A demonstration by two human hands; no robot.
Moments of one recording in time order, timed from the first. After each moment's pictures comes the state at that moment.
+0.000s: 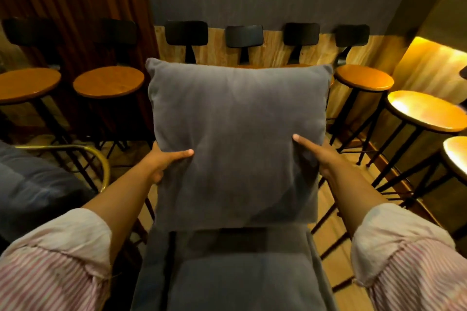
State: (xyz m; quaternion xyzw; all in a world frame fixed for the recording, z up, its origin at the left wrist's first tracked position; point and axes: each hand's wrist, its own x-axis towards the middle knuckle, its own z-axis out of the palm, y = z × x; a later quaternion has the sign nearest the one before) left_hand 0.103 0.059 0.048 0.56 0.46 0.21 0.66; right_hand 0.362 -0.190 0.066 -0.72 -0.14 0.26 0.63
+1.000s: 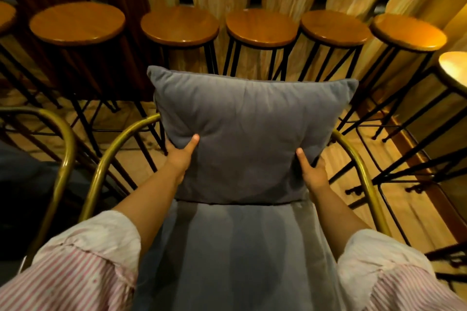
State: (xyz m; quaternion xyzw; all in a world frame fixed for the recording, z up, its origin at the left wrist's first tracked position) left_hand 0.195 0.082 -0.110 0.50 0.57 0.23 0.61; right_hand 0.399 -0.139 -0.135 -0.81 -0.06 0.19 0.55
